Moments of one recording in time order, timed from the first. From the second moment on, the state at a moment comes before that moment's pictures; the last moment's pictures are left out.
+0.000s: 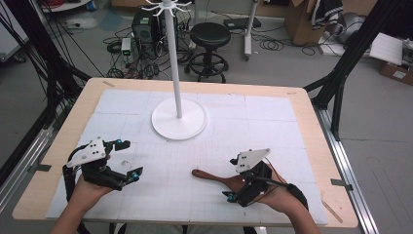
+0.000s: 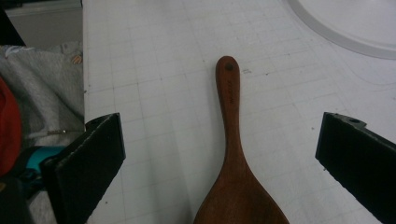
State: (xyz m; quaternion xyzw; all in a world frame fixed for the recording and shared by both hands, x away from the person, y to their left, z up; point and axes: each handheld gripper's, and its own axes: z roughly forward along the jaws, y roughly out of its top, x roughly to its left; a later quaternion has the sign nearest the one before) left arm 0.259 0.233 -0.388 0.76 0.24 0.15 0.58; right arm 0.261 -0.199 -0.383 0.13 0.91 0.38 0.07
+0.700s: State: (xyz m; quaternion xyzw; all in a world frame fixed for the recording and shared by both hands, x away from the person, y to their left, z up) left arm 0.260 0.233 -0.388 0.76 0.25 0.15 0.58; right arm 0.275 -0.182 -0.393 0.14 0.95 0.29 0.06
